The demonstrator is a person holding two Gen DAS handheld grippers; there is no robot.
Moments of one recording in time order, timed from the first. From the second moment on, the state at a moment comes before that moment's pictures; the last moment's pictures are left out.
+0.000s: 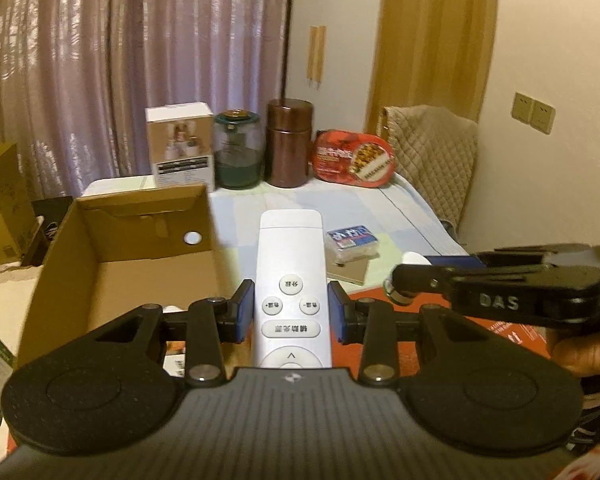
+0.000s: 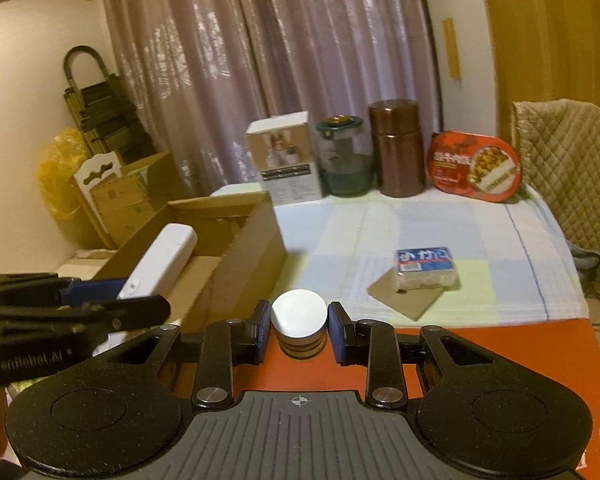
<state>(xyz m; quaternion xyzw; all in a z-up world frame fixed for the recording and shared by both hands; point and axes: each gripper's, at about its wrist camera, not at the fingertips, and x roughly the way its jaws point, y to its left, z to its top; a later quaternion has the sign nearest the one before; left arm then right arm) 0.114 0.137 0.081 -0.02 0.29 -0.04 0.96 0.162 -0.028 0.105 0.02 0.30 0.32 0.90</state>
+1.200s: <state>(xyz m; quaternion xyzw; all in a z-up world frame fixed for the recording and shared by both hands) 0.180 0.296 0.064 -0.01 0.33 0.06 0.94 0.216 0.140 0.078 -0.02 0.30 0.42 0.86</state>
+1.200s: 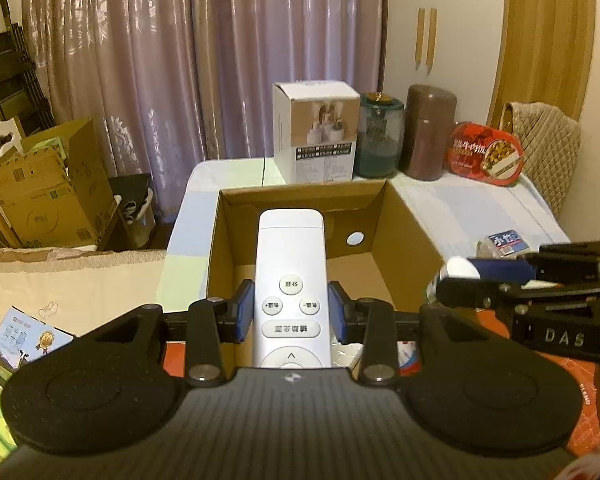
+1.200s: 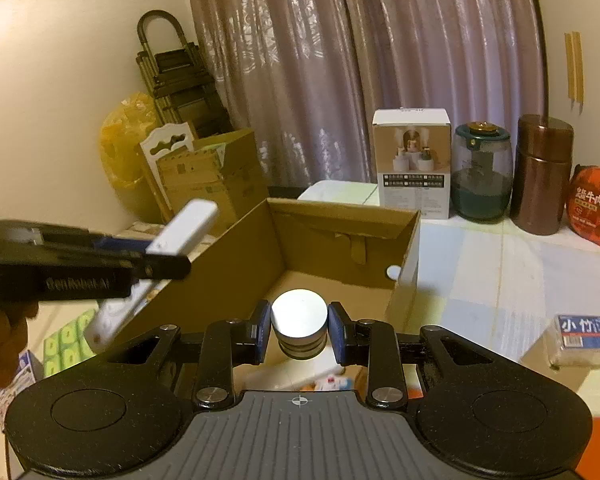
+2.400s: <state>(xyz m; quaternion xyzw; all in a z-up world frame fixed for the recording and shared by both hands) 0.234 0.301 0.025 0.00 0.35 0.06 0.93 0.252 0.162 0.064 -0.01 0.31 0.39 0.87</state>
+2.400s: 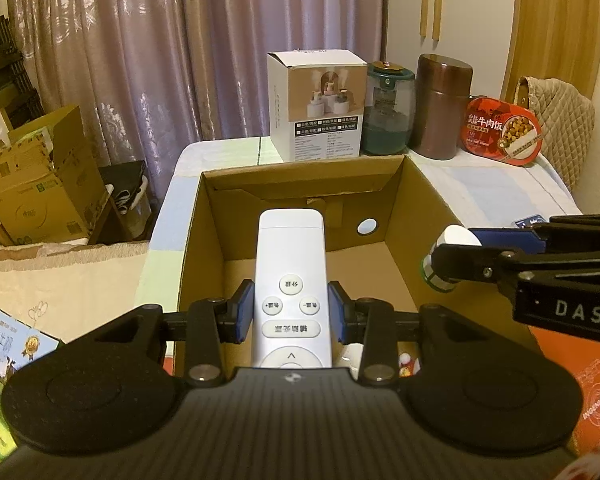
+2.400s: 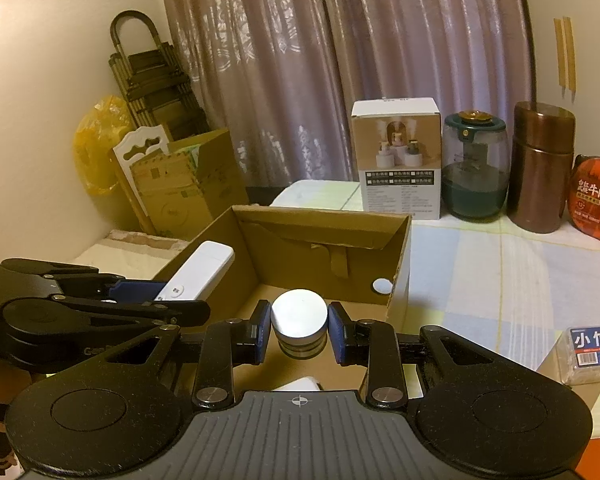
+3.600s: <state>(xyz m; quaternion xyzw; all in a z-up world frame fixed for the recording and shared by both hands) 0.221 0.308 0.020 -0.01 0.34 0.07 0.94 0.256 0.165 0.061 0.00 0.32 0.39 0.87</state>
